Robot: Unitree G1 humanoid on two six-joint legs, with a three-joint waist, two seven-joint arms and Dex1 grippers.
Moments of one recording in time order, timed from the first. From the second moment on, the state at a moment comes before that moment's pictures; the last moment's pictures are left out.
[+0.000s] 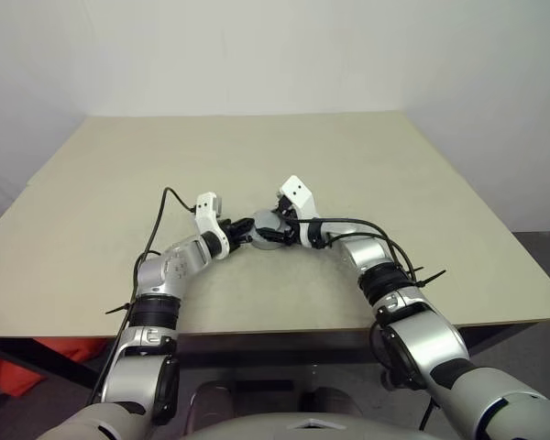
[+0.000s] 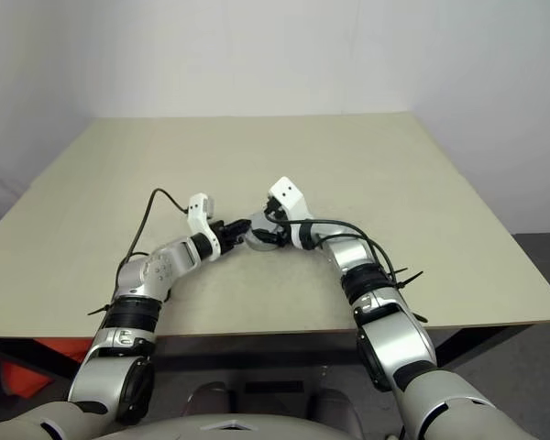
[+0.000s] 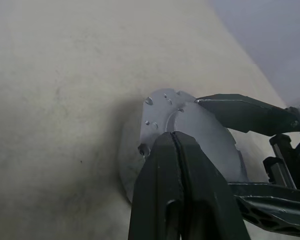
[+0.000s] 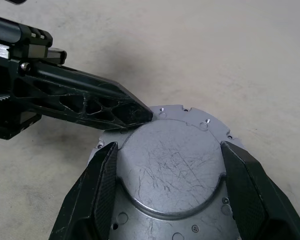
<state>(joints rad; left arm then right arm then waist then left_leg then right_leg) -0.51 0.11 0.13 0.36 -0.49 0.71 -0.42 -0.74 -0.15 0.23 0.74 0.04 0.18 0.75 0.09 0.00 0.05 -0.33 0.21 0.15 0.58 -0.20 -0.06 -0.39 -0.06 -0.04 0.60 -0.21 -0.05</state>
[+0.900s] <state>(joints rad) -0.50 0.12 0.12 0.23 -0.54 0.89 -0.46 -0.66 -0.24 0.05 0.30 0.26 0.59 0.85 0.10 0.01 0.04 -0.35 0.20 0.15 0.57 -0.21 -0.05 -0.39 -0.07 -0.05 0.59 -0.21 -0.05</state>
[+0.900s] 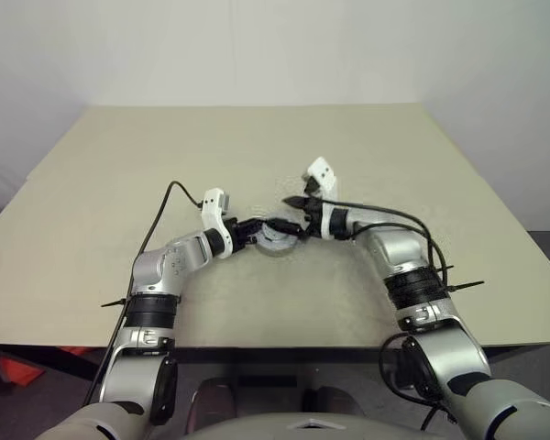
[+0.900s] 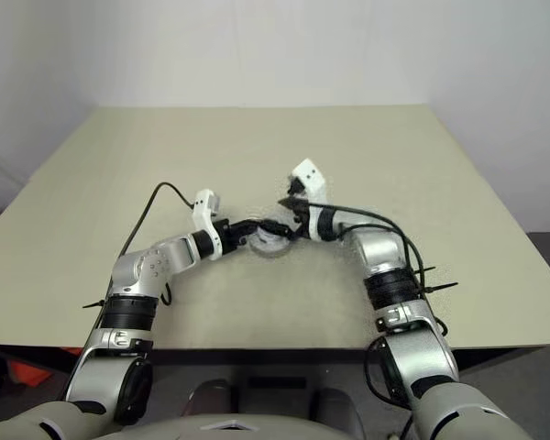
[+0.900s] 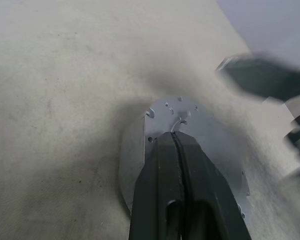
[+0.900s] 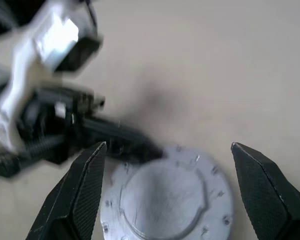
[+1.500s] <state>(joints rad) -0.51 0.11 0.12 0.22 -0.54 0.91 -0.47 -0.73 -0.28 -0.25 0.39 0.50 1.36 0.56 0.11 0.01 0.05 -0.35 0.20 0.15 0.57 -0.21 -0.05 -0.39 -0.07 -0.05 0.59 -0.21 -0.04</state>
